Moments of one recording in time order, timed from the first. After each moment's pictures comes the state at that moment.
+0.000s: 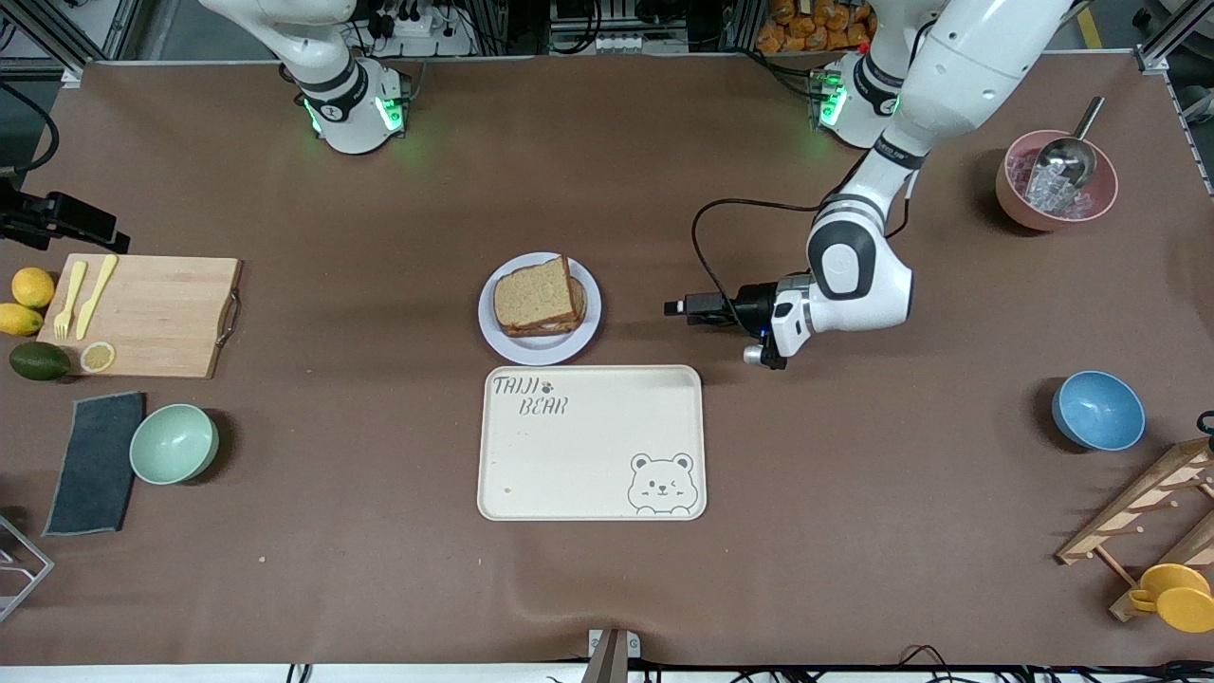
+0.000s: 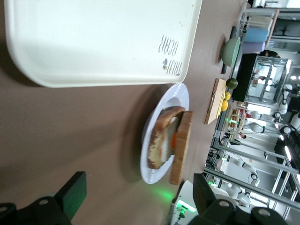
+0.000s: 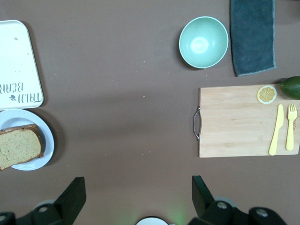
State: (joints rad) left arm -0.15 0.53 -0.31 -2.11 -1.49 2.25 0.78; right arm -0.13 0.03 0.02 -1.52 0.03 1.43 -0.02
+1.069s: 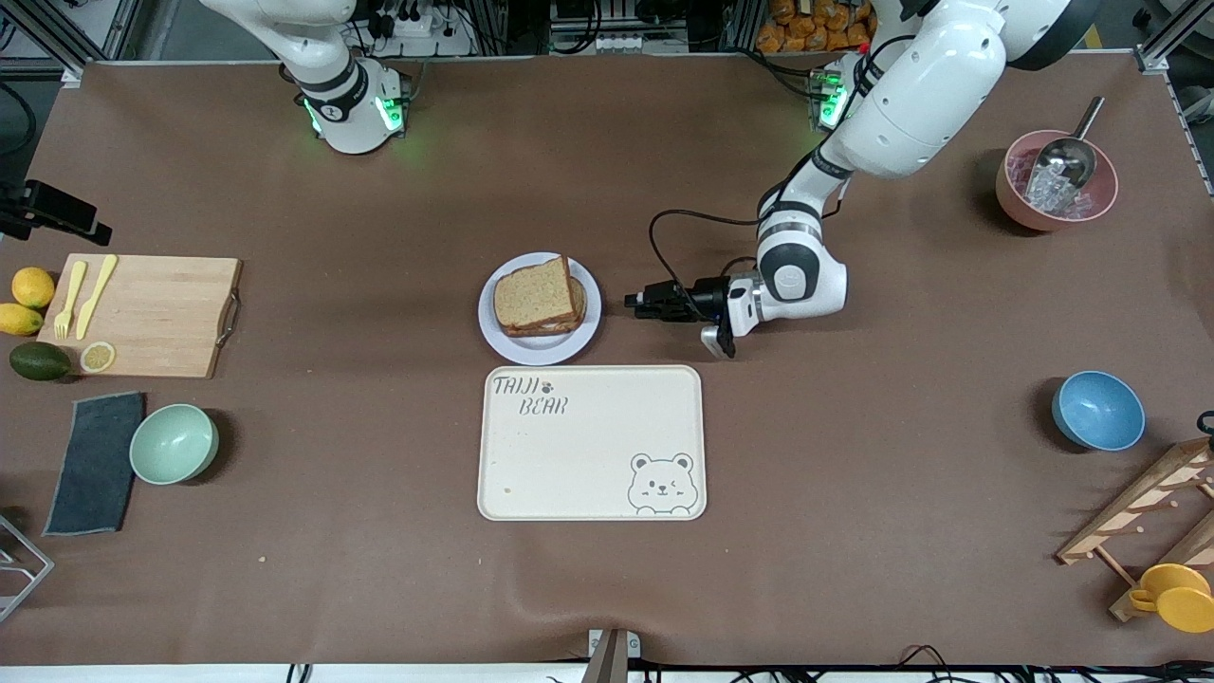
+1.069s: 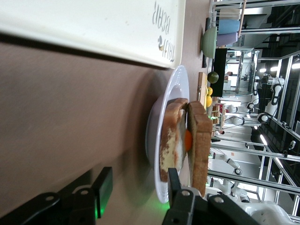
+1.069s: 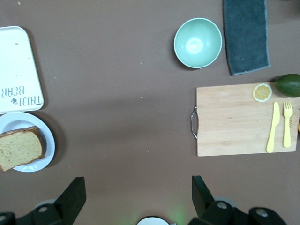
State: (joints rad) left arm -0.24 0.72 -0.34 -2.05 -1.79 2.25 1.18; right arm -0.15 0.02 0.02 -1.51 0.04 1.42 -0.03
